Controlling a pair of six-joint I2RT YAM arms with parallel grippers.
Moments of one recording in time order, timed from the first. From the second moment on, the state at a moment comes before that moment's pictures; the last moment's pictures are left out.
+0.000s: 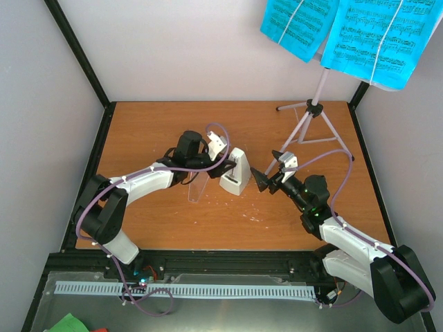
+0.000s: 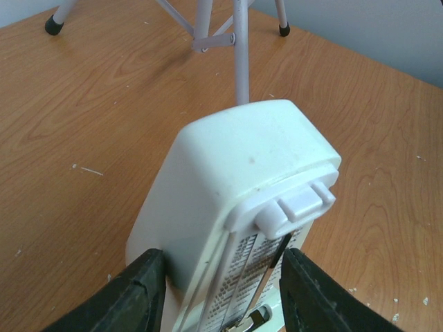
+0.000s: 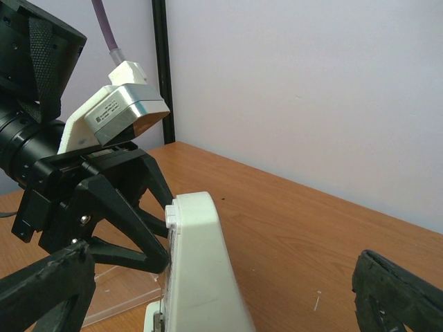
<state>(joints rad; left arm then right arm) -0.58 1.61 0.96 0.11 0.52 0.11 0.45 0.99 0.29 0.75 -0.30 0.00</state>
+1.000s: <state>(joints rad) -0.53 1.61 1.02 0.06 0.67 0.12 0.45 0.97 0.28 0.76 -0.30 0.02</state>
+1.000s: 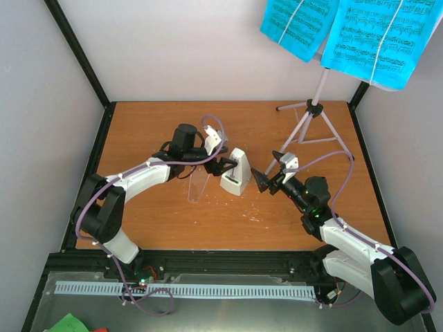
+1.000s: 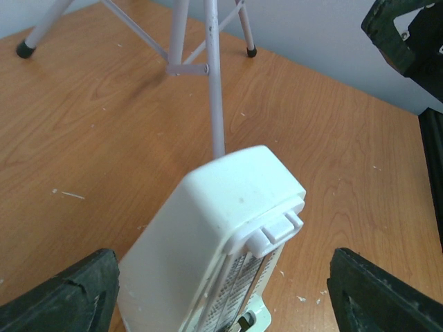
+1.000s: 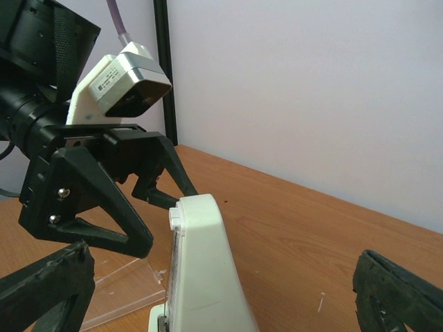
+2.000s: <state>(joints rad) -0.53 1.67 1.02 0.05 0.68 0.09 0.45 0.98 0.28 0.76 -0.31 0.02</state>
